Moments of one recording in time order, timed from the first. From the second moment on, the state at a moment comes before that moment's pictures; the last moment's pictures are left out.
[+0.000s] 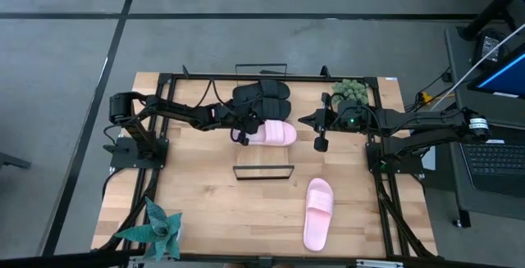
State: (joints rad) left arm 0.25 1.66 0.80 0.33 -0.07 0.79; right arm -0.09 1.02 0.70 -0.08 0.15 -0.18
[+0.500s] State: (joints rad) left arm 0.26 1.64 0.80 0.32 -0.09 0.79; right arm -0.09 1.02 0.70 -0.08 0.15 -0.18
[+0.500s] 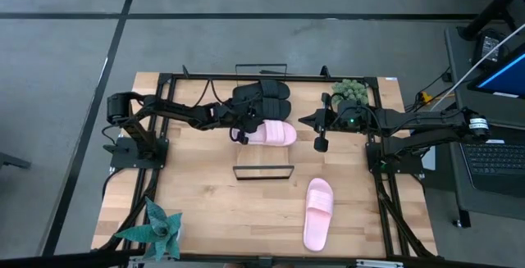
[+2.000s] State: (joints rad) left arm -0.03 1.14 0.80 -0.02 -0.33 0.43; right arm -0.04 0.94 0.76 -0.34 0.14 -0.16
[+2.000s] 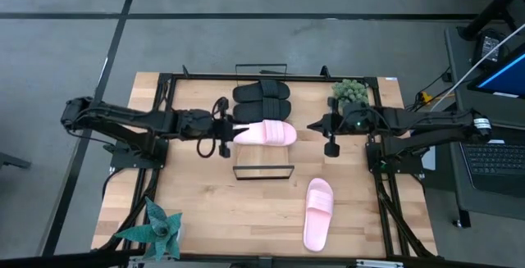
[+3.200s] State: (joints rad) left arm -0.52 1.30 0.80 0.07 -0.69 0.16; right arm 0.16 0.94 0.76 -0.80 0.18 0.48
